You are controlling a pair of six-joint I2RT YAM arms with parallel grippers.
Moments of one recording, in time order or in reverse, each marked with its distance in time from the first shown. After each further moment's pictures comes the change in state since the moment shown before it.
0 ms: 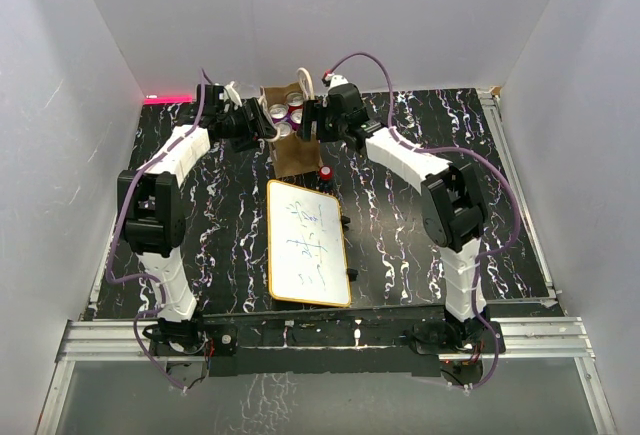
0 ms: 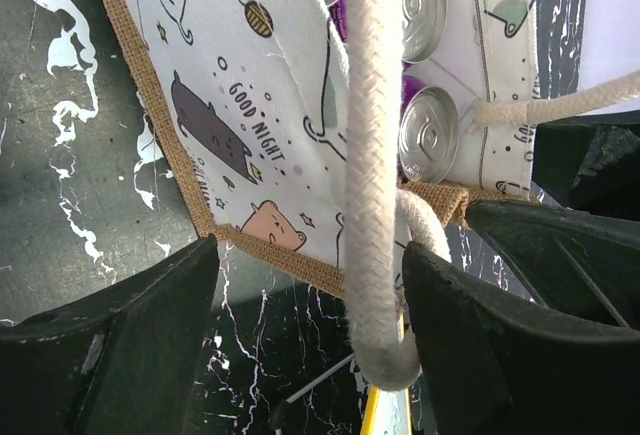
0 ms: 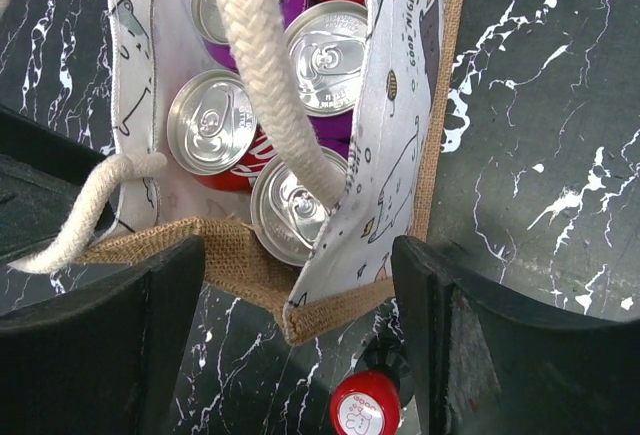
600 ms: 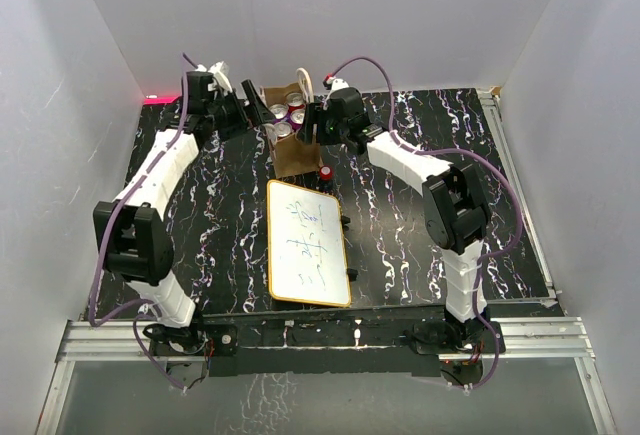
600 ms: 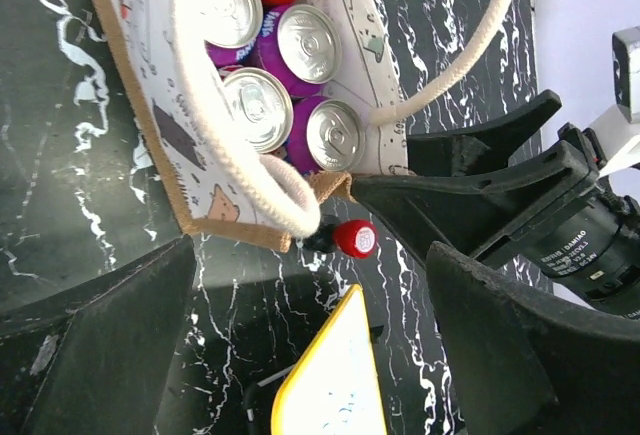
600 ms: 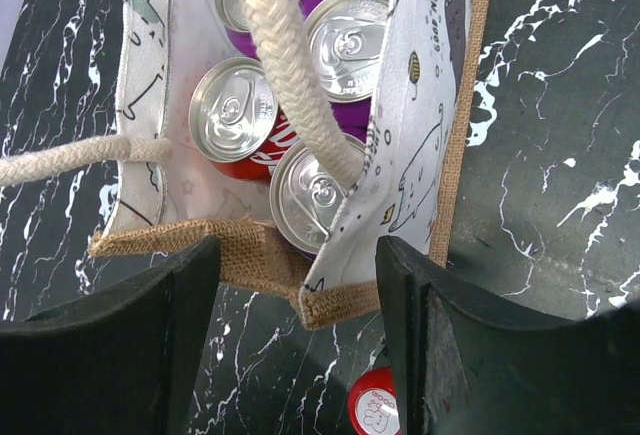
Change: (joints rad) left arm -0.023 -0.250 -0.034 -0.040 -0.146 -0.014; right arm 0.001 -0.031 -0.079 0.073 -0.034 0.031
